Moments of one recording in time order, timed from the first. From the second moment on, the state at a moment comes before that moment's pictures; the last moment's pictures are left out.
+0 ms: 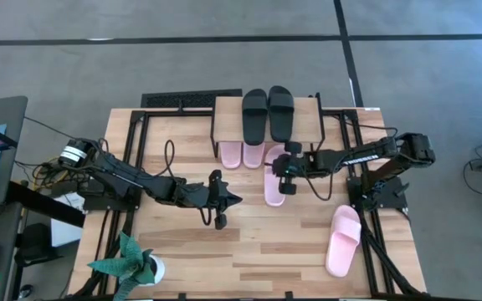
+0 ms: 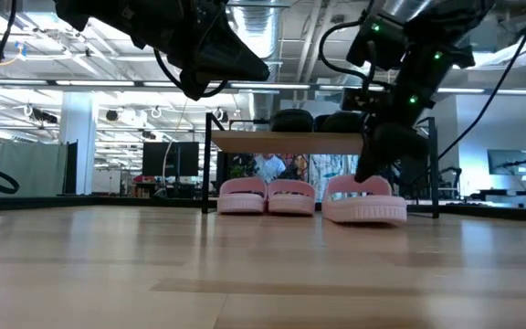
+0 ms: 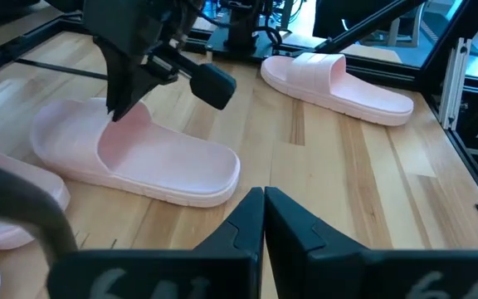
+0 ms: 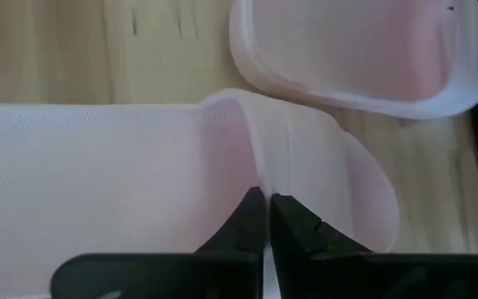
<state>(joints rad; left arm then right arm) -0.26 1.52 0.79 0.35 -0.33 -0.27 -0.07 1.49 0.77 -0.34 0.34 -0.16</state>
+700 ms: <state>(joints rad) -0.26 1.52 0.79 0.35 -0.34 -0.31 -0.07 1.49 0.77 -0.31 0.25 -0.12</state>
